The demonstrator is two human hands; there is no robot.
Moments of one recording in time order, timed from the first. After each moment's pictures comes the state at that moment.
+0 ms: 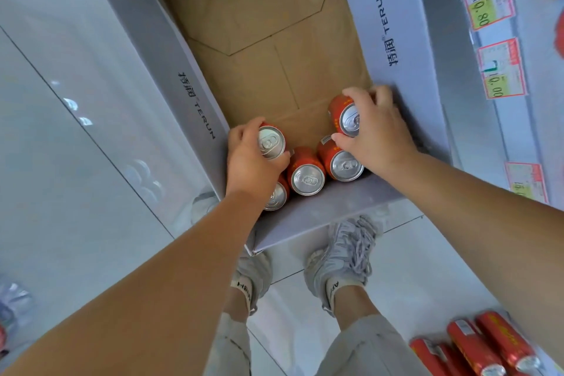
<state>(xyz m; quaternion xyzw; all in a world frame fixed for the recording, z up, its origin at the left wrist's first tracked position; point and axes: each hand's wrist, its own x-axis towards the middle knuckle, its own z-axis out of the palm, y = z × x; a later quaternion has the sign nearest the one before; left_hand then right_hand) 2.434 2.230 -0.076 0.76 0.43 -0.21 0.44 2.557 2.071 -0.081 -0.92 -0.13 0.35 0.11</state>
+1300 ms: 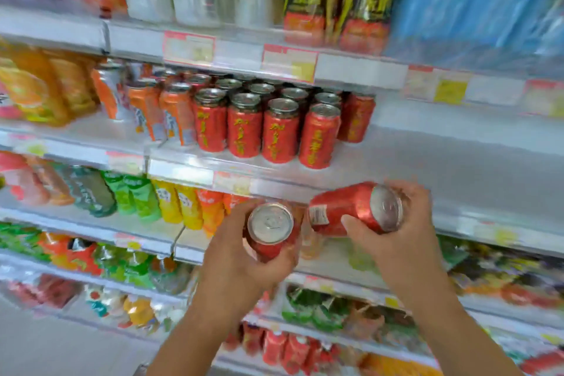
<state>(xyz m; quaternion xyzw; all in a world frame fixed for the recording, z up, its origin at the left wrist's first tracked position) 2.515 2.035 0.844 0.77 -0.26 0.03 0.58 2.423 1.850 0.887 -0.78 0.19 -0.35 0.48</state>
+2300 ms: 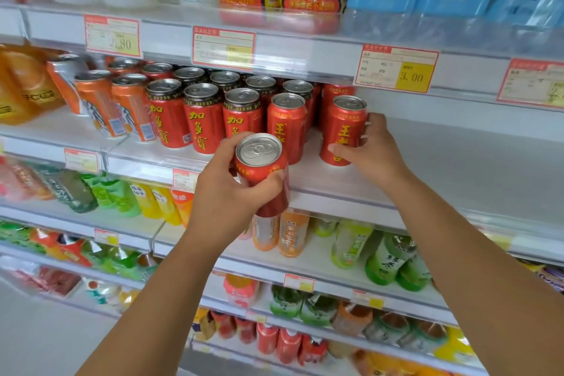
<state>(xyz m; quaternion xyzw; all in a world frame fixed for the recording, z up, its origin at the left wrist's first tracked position) 2.551 1.948 0.896 0.74 -0.25 0.07 0.62 2.544 1.693 0.898 -0.86 0.20 -0.25 0.40</state>
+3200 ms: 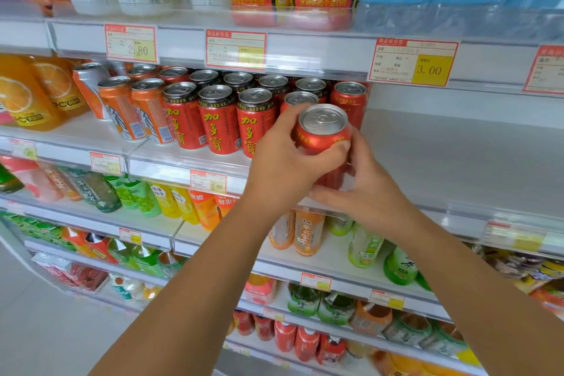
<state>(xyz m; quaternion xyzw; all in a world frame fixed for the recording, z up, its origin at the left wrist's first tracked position) 2.554 1.900 0.928 0.71 -0.32 0.05 0.62 2.483 1.775 0.904 -0.83 0.00 -0.19 0.52</state>
